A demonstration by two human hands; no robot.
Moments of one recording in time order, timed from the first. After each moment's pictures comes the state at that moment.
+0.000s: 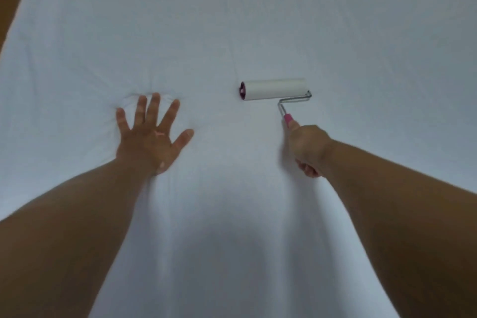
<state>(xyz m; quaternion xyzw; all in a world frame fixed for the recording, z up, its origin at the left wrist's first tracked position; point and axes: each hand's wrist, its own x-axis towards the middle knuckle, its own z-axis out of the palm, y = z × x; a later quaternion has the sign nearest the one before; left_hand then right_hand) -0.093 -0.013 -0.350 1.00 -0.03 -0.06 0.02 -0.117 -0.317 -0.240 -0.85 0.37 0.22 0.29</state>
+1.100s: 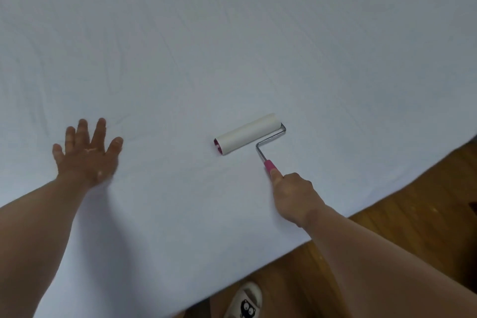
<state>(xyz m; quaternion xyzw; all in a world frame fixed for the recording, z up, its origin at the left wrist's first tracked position) -0.381 0.016 -0.310 0.98 0.01 -0.19 0.00 -0.589 -0.370 -0.223 -0.91 0.19 0.35 0.12</state>
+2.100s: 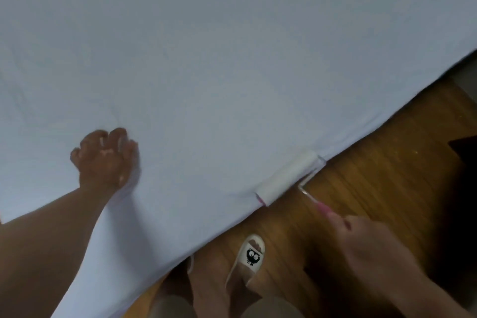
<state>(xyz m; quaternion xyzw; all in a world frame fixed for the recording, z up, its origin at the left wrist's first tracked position) -0.479 -0.033 -0.272 0.99 -0.09 -0.06 0.04 -0.799 -0.390 -0.143 -0.81 0.42 0.34 0.25</state>
